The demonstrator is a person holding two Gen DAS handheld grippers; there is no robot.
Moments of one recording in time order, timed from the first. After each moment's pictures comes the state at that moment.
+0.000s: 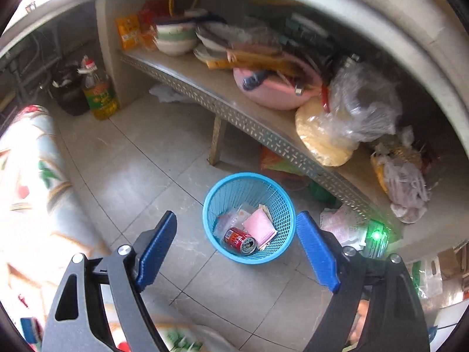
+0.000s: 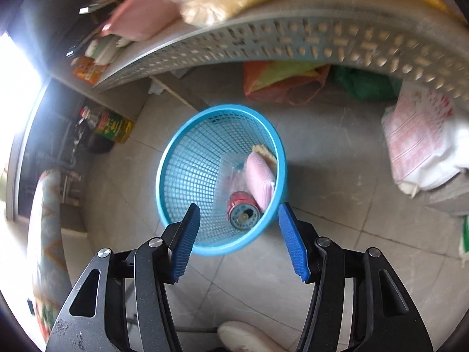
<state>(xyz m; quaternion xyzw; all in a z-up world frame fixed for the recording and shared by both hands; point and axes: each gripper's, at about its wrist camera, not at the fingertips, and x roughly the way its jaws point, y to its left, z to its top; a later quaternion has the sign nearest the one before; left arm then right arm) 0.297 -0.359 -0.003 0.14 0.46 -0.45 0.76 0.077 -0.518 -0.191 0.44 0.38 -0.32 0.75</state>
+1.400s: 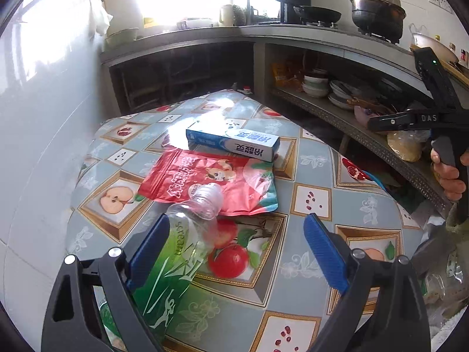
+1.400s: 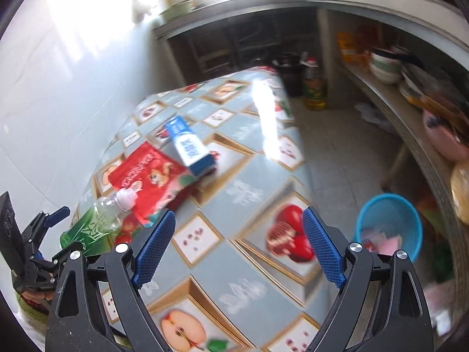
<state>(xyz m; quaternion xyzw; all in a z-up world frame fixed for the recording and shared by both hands) 0.174 0.088 0.031 0.10 0.34 -0.22 0.91 0.232 -0.222 0.035 0.09 0.43 0.05 0.90</state>
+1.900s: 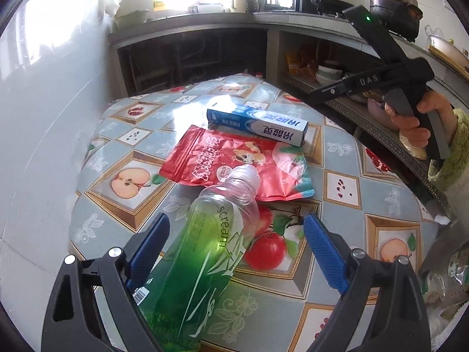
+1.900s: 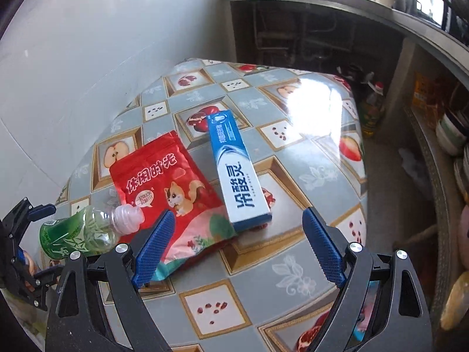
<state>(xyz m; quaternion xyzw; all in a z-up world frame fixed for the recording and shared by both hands) 0.210 0.115 0.008 0.10 0.38 -0.21 0.89 0.358 -0.141 0.017 -0.03 0.48 0.16 0.86</state>
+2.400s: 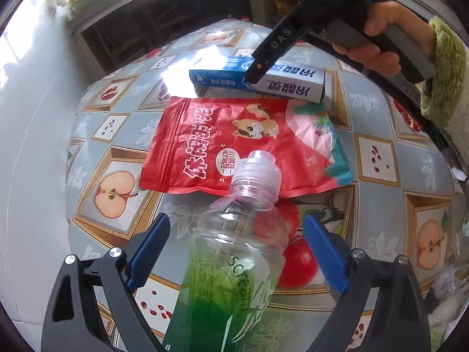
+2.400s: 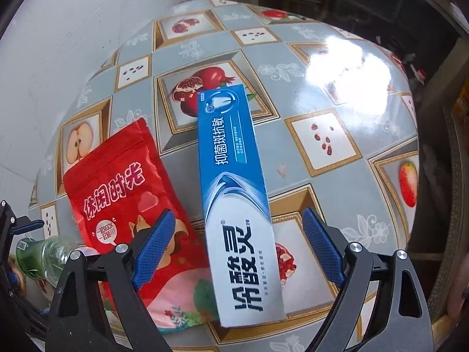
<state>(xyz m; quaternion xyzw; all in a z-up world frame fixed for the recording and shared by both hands) 0.278 0.077 -0.022 0.22 0.48 -0.21 0.82 0.468 -0.087 -0.052 -0.09 0.60 0.18 0.78</state>
